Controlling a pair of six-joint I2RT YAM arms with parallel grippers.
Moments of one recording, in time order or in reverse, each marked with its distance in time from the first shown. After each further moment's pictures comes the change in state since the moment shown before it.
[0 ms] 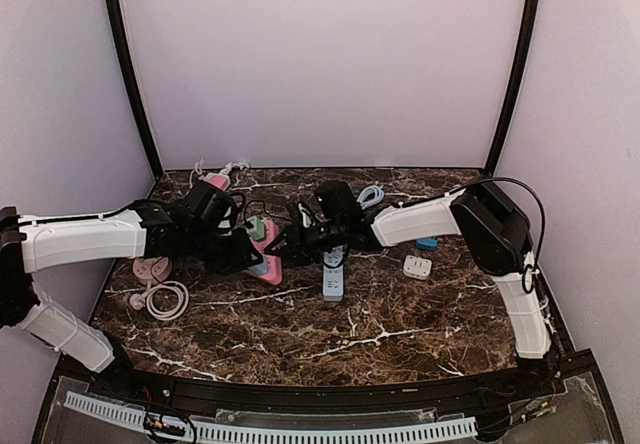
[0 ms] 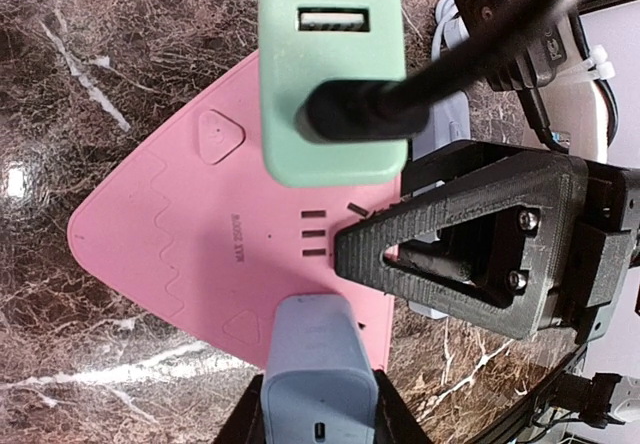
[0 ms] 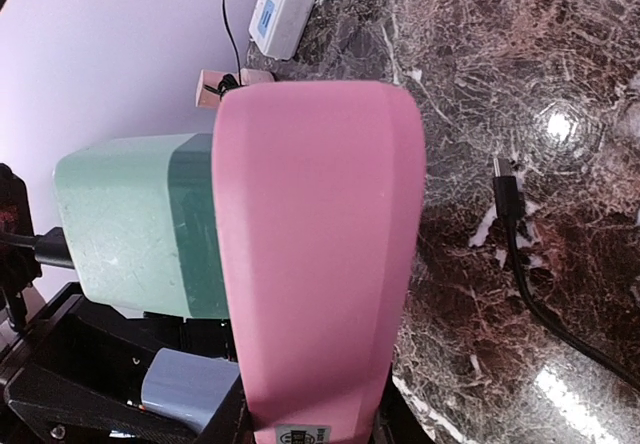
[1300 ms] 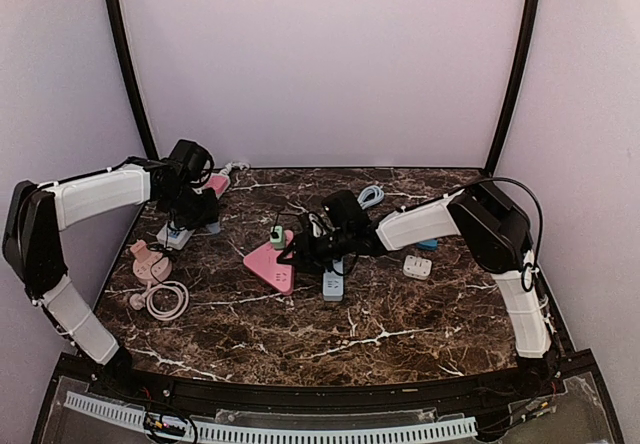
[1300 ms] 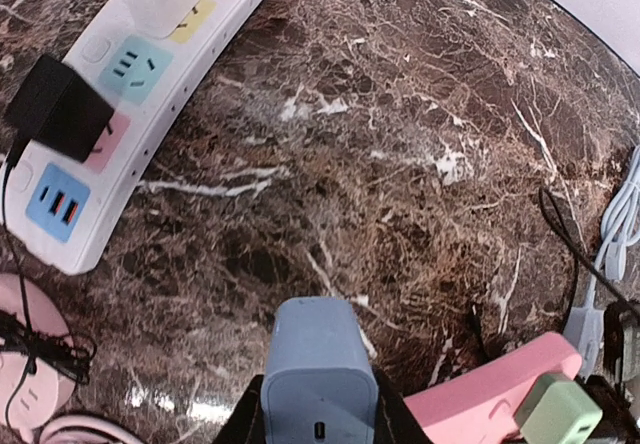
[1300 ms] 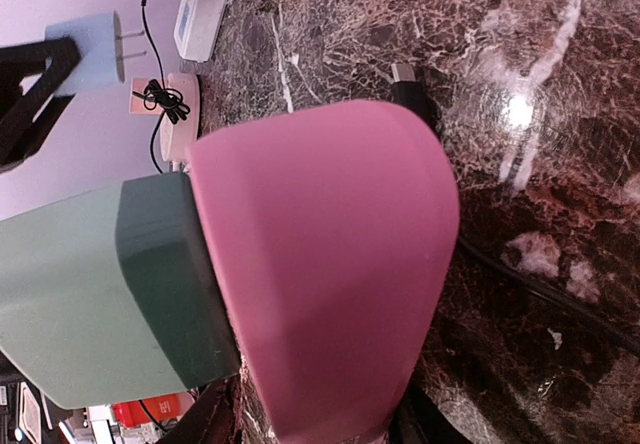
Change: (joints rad) left arm 0.339 0.201 0.299 -0.235 -0.195 0.236; right arm -0.024 0.003 -0.069 -0.022 0.025 -0.043
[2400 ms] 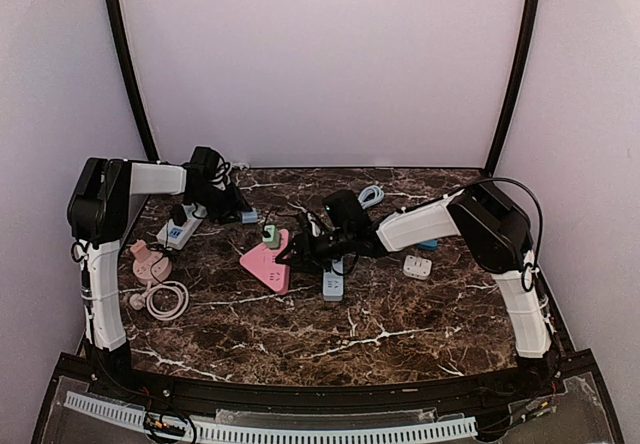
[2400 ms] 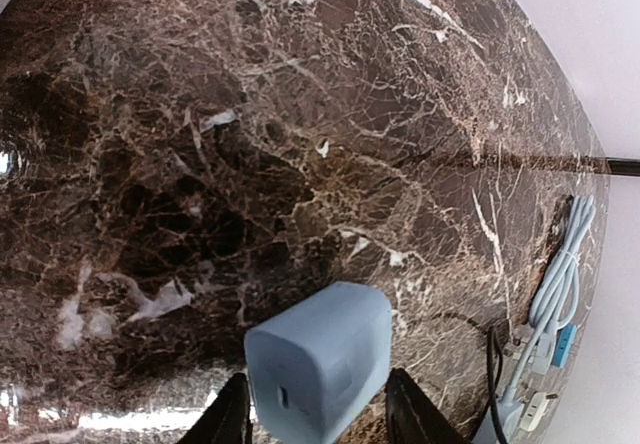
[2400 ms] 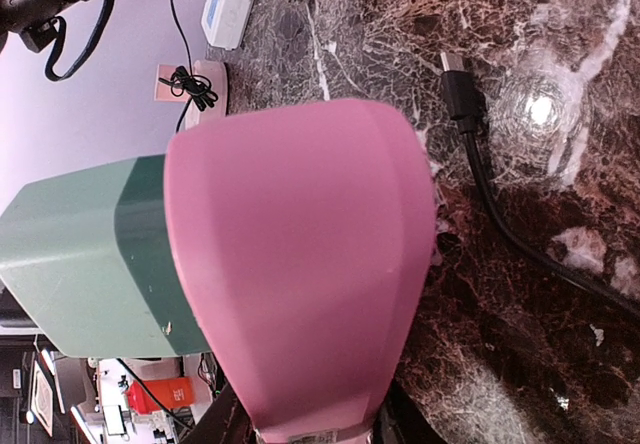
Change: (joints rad) left arm 0.153 0.547 0.323 0.293 0.486 -0.035; right arm 0.000 0.000 -0.012 0.055 -0.056 0.023
